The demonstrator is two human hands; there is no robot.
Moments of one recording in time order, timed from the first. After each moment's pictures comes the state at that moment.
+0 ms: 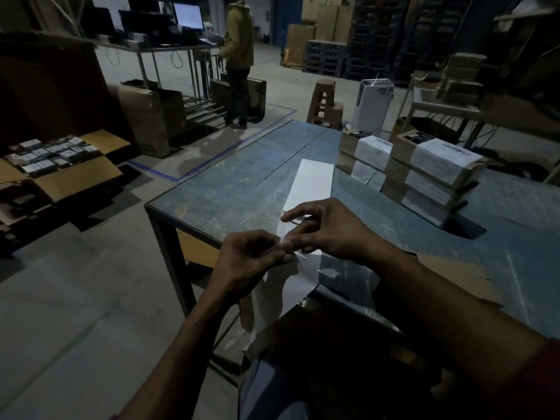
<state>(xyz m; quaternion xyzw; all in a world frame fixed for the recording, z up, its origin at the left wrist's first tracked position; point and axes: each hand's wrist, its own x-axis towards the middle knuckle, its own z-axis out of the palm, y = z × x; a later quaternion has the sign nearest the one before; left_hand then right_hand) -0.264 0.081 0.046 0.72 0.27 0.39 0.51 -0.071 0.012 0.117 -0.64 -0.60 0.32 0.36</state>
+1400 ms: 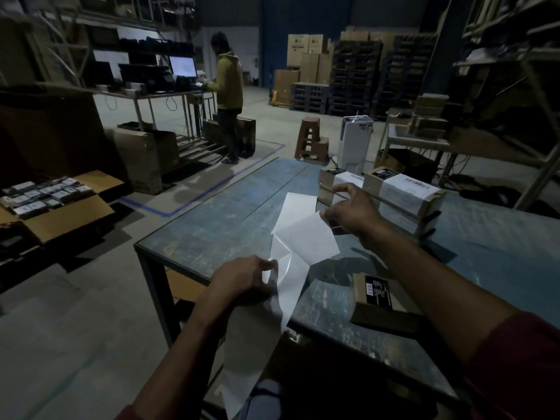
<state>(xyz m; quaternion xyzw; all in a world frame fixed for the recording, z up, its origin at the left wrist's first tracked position) -0.227 0.097 0.097 0.90 0.40 -0.01 0.17 0.011 0.037 0.158 -0.74 -0.36 0.24 0.52</state>
